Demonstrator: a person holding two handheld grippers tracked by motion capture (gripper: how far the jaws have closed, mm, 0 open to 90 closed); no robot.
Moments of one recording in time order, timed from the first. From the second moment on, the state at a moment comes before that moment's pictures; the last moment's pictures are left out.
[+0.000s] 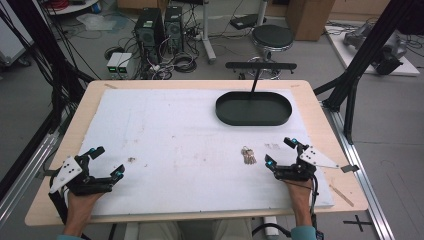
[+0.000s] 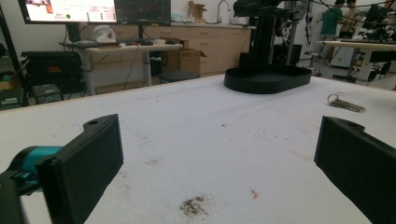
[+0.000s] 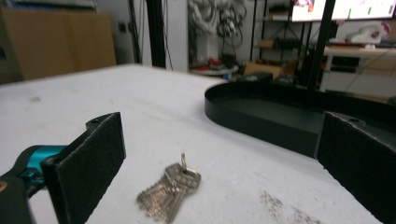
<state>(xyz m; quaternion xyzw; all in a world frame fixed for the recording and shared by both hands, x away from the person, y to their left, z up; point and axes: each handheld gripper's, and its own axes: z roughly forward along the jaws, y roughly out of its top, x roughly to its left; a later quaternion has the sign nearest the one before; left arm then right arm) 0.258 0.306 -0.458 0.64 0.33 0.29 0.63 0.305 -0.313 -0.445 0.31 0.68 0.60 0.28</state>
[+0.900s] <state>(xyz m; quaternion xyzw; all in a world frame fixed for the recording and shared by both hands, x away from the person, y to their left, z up) 0.258 0.305 -0.458 0.64 0.33 0.30 0.63 0.386 -0.255 -0.361 0.25 0.89 0.36 0.10</state>
